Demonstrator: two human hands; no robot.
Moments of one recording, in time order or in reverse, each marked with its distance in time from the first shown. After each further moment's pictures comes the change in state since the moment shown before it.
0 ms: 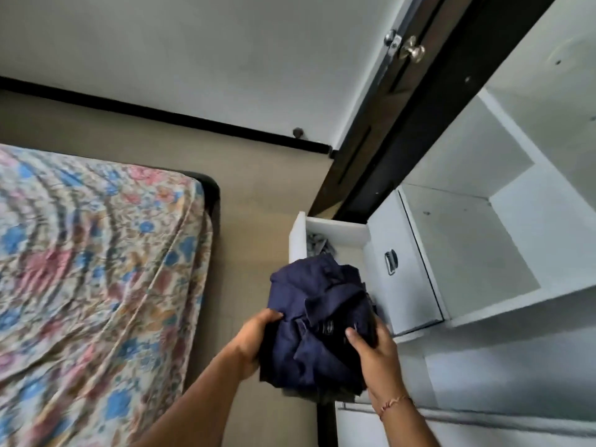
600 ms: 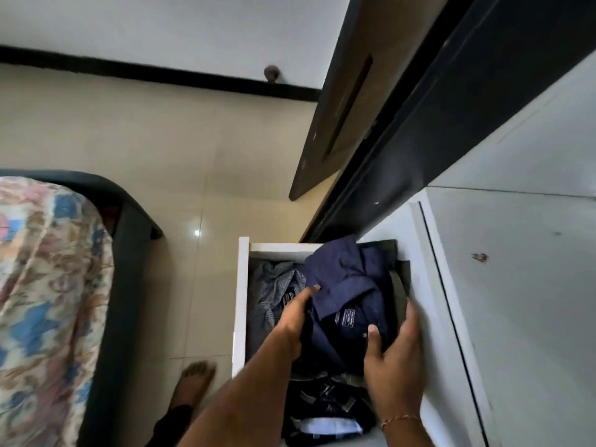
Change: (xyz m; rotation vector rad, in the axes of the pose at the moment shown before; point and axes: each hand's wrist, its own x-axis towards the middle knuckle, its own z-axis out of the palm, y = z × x) left_hand 0.480 0.065 0.156 -0.125 0.169 -0.210; right_hand 0.401 0.044 -0.032 -0.570 0.306 -0.159
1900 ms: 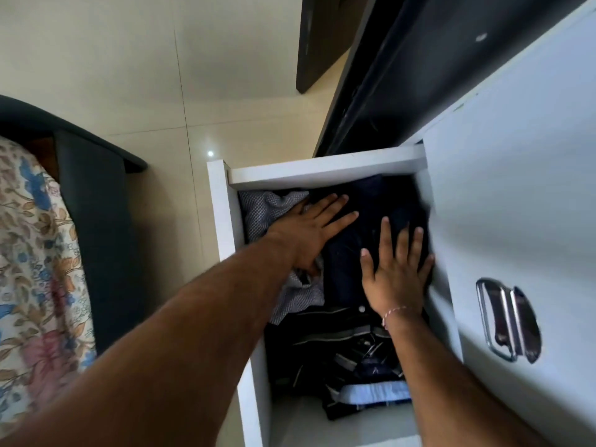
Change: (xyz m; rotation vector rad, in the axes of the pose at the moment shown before) left_hand 0.161 0.039 -0.053 2.426 -0.386 0.623; right_hand 0.064 0.164 0.195 -0.612 -0.351 -0.025
